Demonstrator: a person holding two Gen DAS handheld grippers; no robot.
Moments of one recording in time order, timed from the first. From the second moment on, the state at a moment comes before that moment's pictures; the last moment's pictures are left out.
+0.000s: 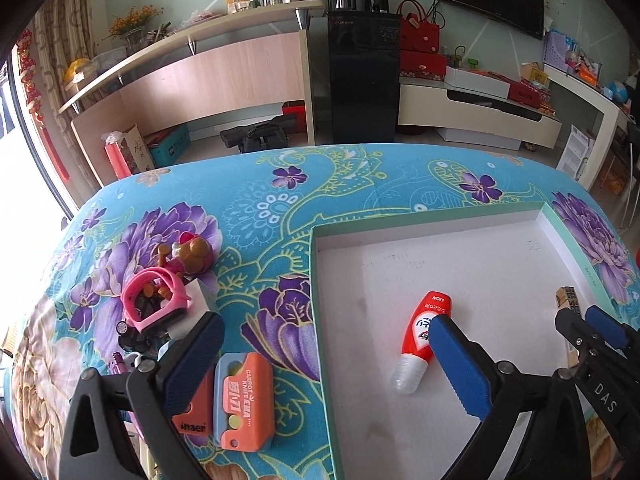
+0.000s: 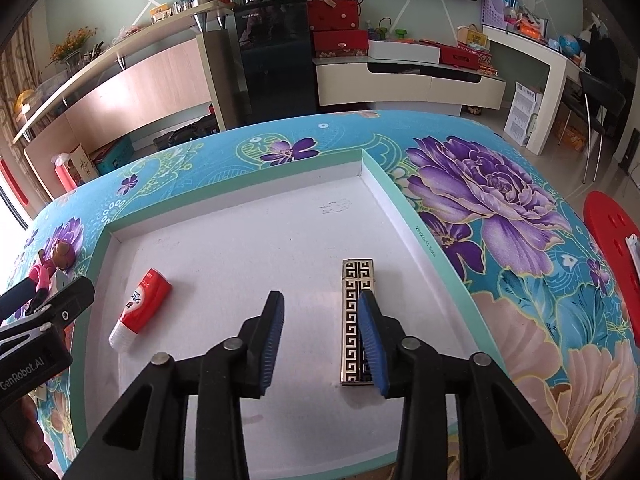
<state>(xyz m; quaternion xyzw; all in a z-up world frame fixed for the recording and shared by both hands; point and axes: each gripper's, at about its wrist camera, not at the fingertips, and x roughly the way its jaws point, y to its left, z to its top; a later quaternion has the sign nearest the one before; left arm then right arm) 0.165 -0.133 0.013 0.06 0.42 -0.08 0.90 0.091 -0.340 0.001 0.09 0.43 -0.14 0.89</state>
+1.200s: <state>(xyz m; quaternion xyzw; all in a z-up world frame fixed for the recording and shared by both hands) 0.136 -0.058 0.028 0.00 0.36 -0.01 0.93 0.091 -0.309 0.026 0.09 0.38 -0.11 0.91</state>
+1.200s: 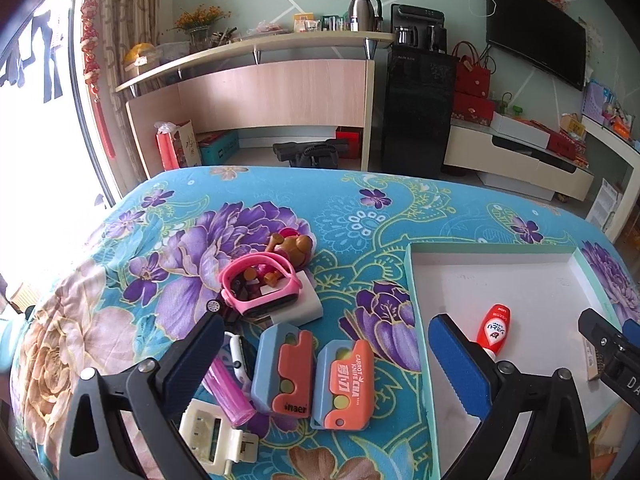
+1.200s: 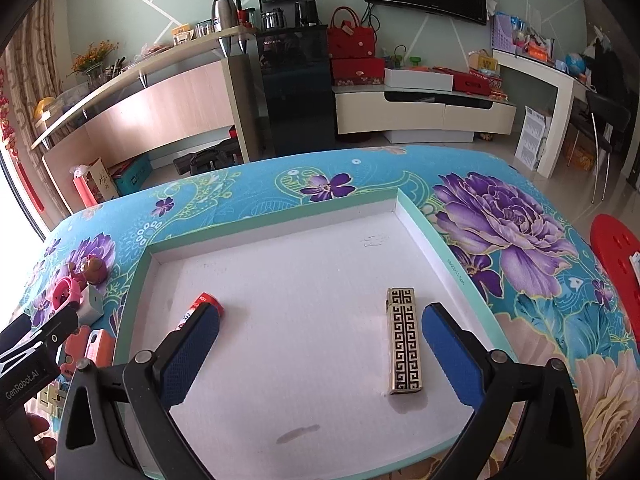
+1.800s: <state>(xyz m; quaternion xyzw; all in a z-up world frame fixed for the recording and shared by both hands) 0.114 0.011 0.045 -0.03 0.35 0.04 0.94 0.104 -0.251 0.038 0.10 0.35 -0.04 0.93</state>
